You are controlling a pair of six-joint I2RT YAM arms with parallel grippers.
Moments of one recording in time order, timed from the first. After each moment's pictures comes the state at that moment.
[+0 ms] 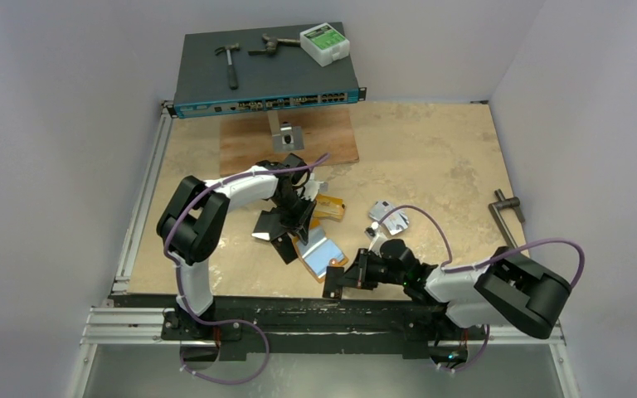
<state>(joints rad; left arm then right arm) -0.58 1.91 1.26 -0.77 0.51 -0.12 0.86 1.30 0.10 0.63 -0.29 1.04</state>
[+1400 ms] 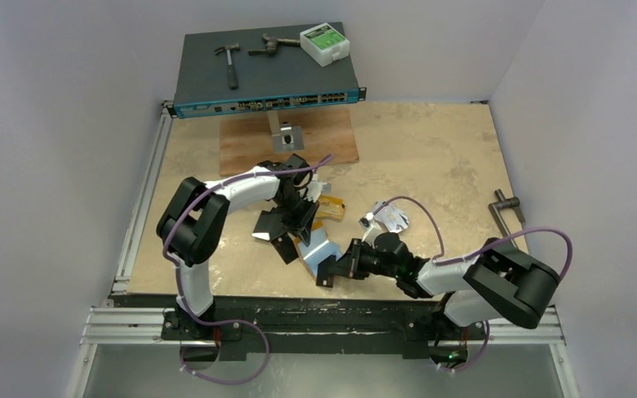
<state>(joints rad) -0.60 1.90 1.26 -0.78 0.52 -0.10 0.86 1.36 0.16 0.72 -0.24 1.02</state>
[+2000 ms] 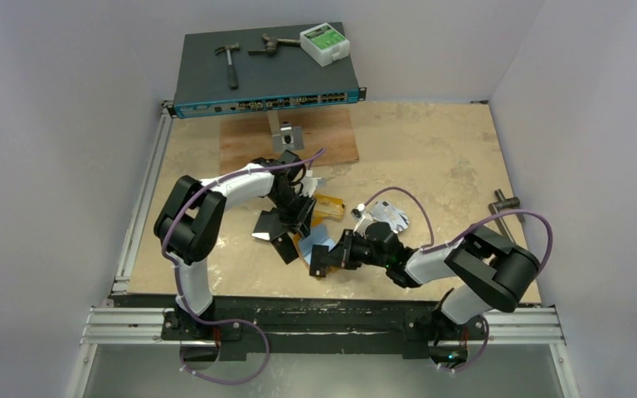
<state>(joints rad) -0.54 1.90 1.27 -0.77 0.60 -0.12 0.84 1.51 0.28 0.76 -0.26 0.97</state>
